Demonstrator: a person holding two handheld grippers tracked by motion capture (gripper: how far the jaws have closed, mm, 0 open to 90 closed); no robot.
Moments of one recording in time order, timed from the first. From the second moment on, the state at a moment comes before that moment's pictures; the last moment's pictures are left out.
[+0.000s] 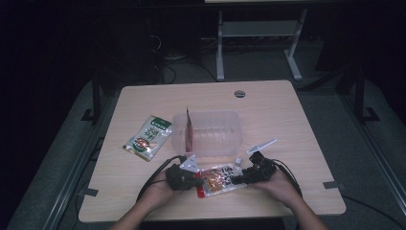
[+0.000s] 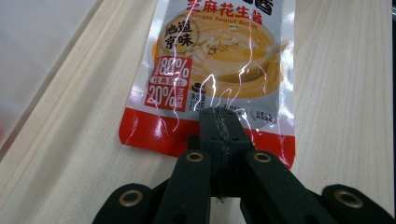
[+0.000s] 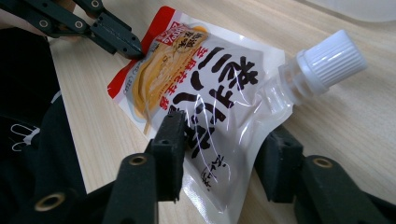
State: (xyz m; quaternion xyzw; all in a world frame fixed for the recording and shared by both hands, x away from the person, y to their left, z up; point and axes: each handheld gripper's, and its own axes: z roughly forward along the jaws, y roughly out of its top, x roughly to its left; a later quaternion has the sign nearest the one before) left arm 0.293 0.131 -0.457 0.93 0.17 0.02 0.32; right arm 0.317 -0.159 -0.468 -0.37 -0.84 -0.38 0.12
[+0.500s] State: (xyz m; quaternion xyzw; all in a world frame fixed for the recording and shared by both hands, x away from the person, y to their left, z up) left arm 0.293 0.131 -0.457 0.93 0.17 0.02 0.32; right arm 0.313 -0.156 -0.447 -0.34 -0.83 -0.43 0.10
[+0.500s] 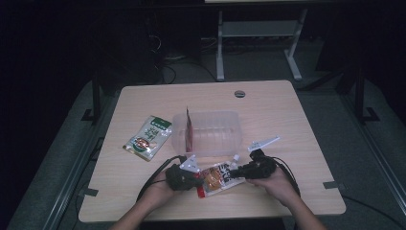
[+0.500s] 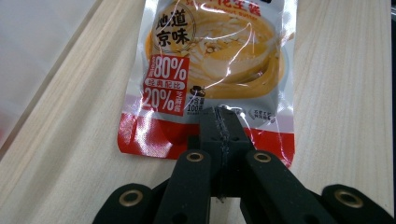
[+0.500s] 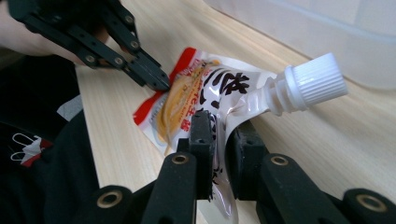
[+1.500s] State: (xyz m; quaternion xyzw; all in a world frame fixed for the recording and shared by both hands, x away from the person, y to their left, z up) left arm 0.285 0.150 -0.441 0.91 0.18 0.00 0.37; right arm 0.302 -0.156 -0.412 -0.29 -0.84 -0.46 0.06
